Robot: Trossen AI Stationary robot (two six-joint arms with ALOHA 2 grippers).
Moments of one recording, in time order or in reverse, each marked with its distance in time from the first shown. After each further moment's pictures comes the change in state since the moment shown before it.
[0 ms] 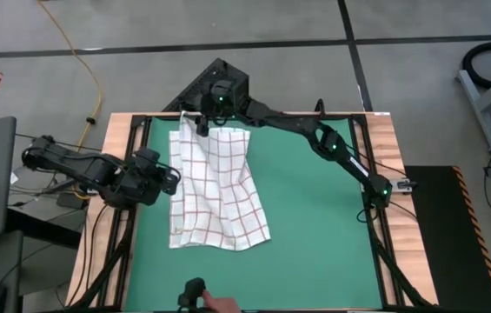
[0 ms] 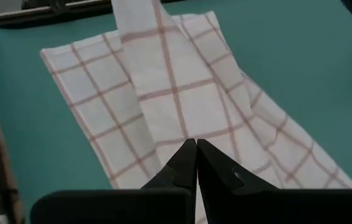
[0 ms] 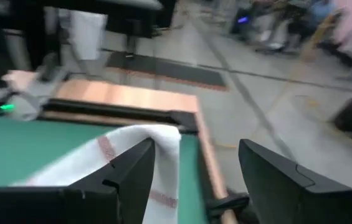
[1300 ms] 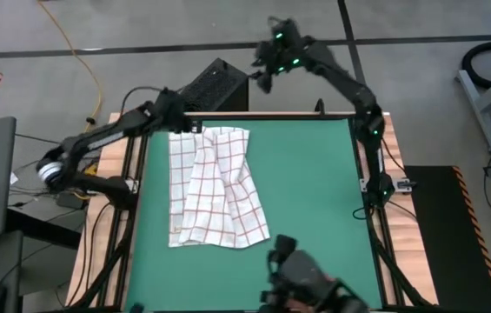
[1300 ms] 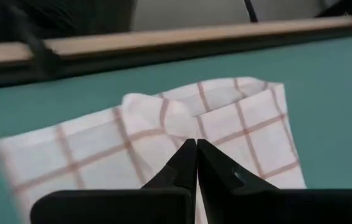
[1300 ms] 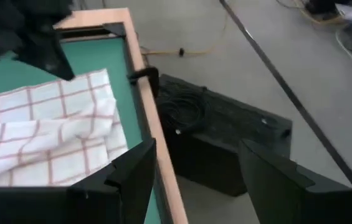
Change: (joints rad) left arm 1.142 0.353 -0.117 0.780 0.704 0.794; right arm -0.357 -0.390 0.001 -0.809 -0.125 -0.090
